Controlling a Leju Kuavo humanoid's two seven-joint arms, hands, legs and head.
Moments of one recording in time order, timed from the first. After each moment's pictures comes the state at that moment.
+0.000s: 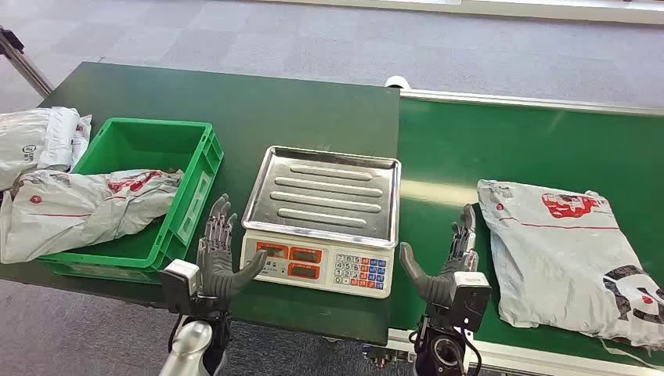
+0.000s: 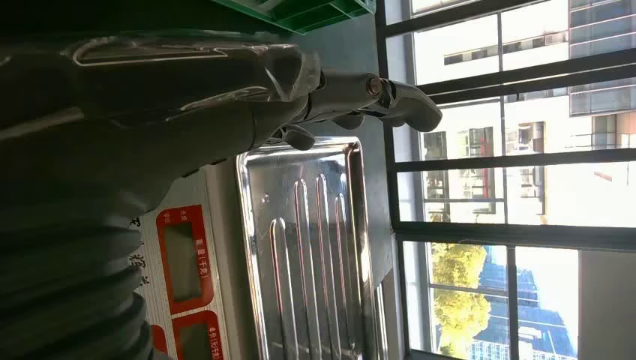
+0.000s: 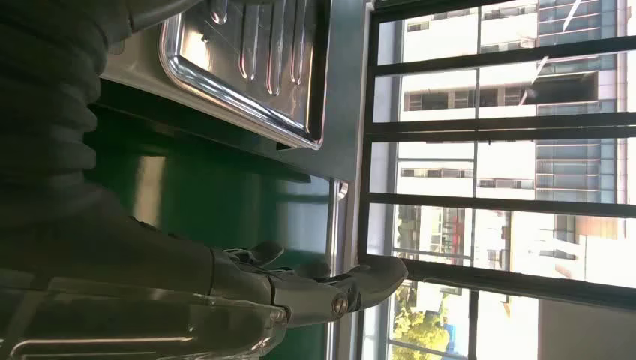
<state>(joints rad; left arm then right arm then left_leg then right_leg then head) -0.08 -0.21 -0.03 -1.26 -0.10 -0.07 -0.70 -0.14 0.30 0.06 -1.19 0.15 -0.17 -0.70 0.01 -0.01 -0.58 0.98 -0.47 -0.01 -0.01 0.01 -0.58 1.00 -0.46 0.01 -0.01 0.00</state>
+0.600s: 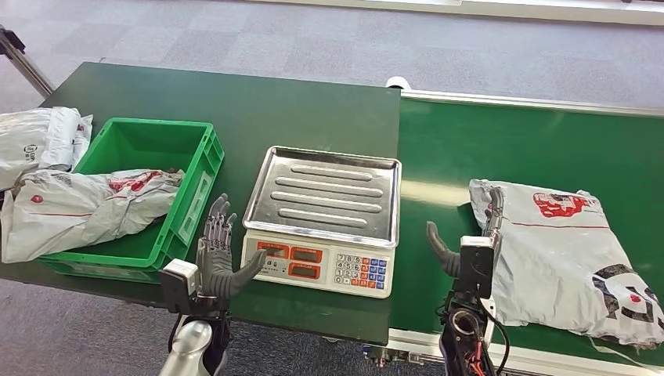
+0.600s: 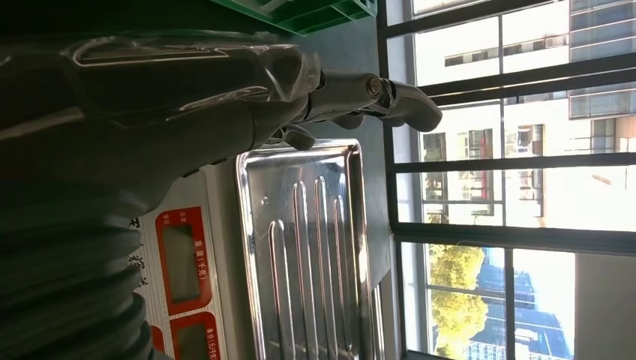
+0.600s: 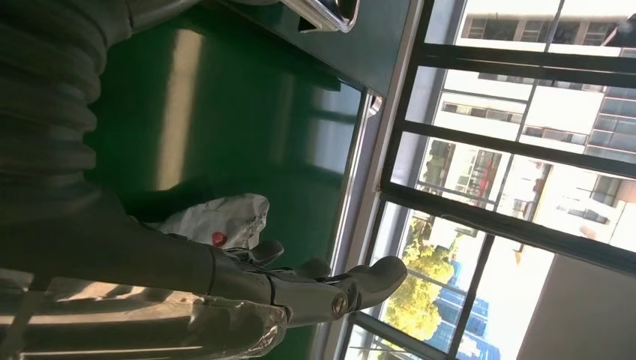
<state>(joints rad) -0.09 -0.21 -0.02 -1.26 -0.09 -0.07 -0.70 -0.32 0.21 -0.03 -1.02 0.30 -0.33 -0.62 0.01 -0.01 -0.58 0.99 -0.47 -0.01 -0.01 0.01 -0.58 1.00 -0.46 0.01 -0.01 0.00</state>
